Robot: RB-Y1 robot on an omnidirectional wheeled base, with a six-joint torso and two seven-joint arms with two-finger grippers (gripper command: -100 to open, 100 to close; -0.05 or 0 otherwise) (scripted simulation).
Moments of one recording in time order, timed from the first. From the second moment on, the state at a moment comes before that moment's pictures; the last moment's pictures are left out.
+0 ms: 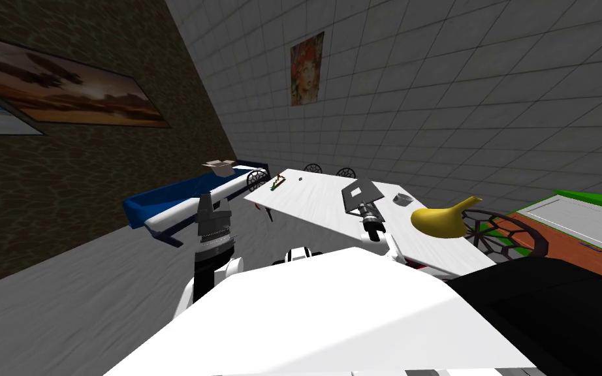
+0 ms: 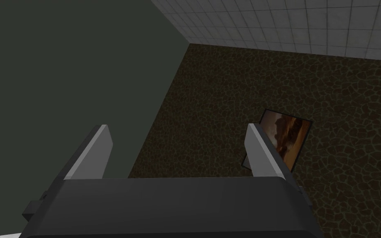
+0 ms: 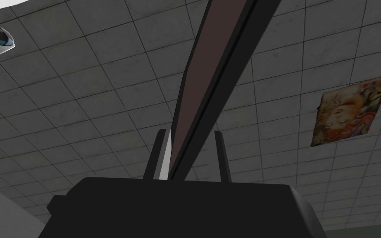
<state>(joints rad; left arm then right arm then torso) 0.50 -0.02 0.06 -2.22 -0.10 -0.56 0.00 0.24 -0.06 -0.52 -1.70 0.62 -0.08 0.48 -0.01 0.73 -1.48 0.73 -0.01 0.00</state>
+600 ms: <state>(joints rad) 0.50 -0.02 0.06 -2.22 -0.10 -0.56 0.00 0.20 -0.03 -0.55 -1.62 0.58 -0.17 0.45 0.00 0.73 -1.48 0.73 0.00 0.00</state>
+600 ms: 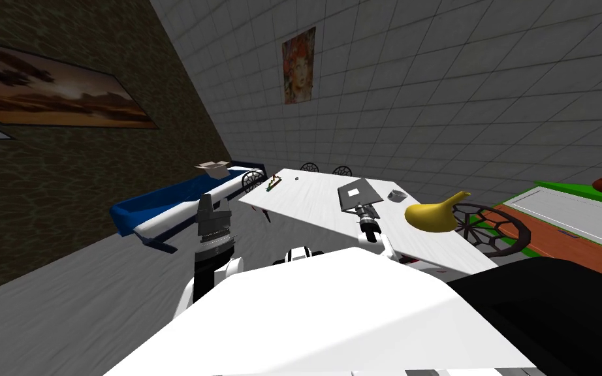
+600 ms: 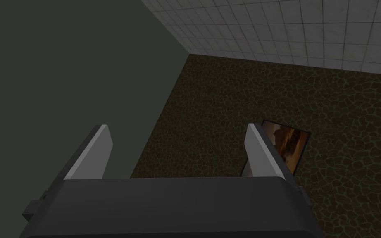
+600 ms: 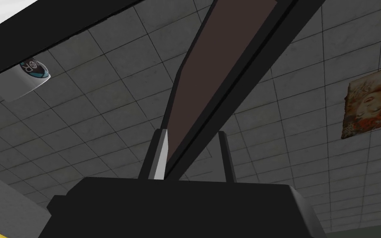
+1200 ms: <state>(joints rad) 0.50 -0.02 0.06 -2.22 -0.10 -0.56 0.00 0.16 -0.05 -0.57 -1.49 0.51 -0.25 0.42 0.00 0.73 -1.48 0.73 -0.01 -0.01</state>
